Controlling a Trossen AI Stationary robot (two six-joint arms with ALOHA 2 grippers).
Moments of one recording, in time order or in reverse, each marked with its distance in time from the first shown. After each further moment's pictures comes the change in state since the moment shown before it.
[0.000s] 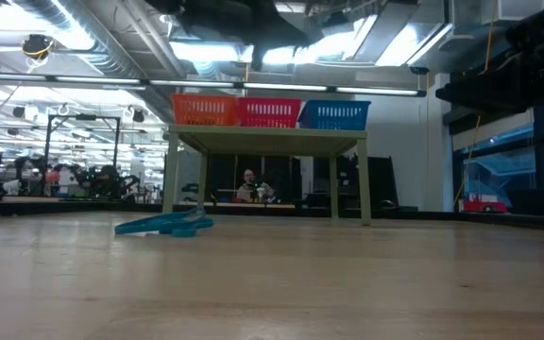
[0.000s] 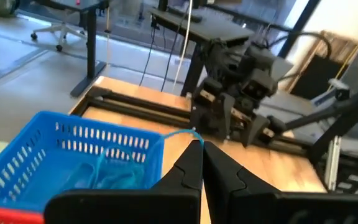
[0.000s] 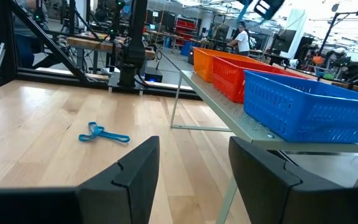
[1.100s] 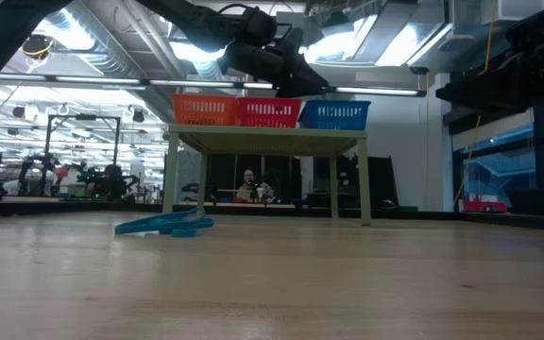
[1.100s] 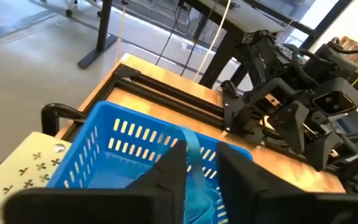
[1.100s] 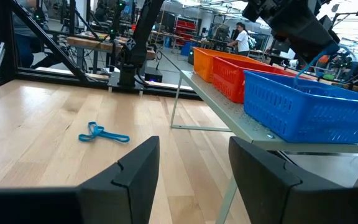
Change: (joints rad) left arm 0.119 0.360 0.314 -0.062 0.091 -0.051; right arm 0.000 0.000 0.000 0.000 0.000 -0.003
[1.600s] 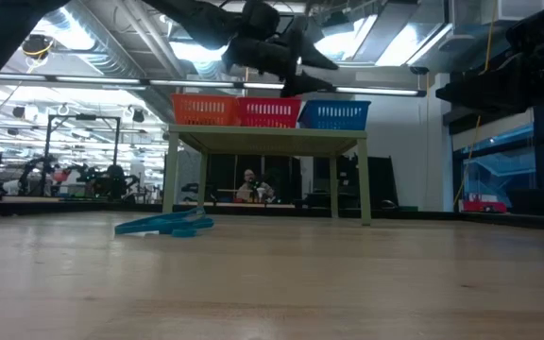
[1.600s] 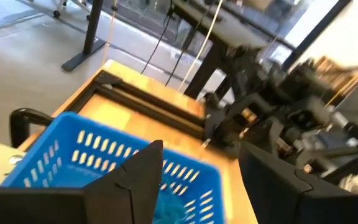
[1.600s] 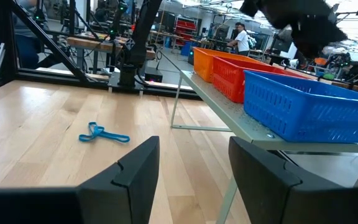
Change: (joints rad) left arm -0.045 -0.008 0.000 0.066 0.003 -0.107; right arm 0.000 0.000 0.000 0.000 0.000 0.003
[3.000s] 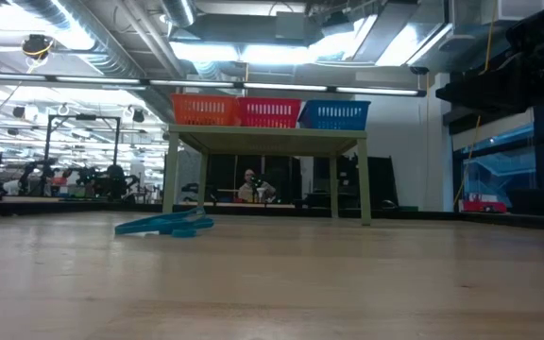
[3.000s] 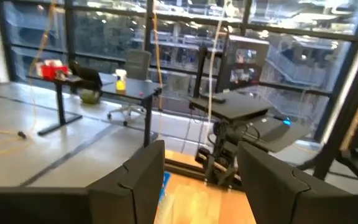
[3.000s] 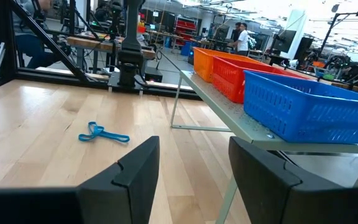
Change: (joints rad) left arm -0.455 -1.059 -0.078 -0.722 -0.755 0.170; right arm 0.000 0.000 0.000 0.000 0.000 -0.004
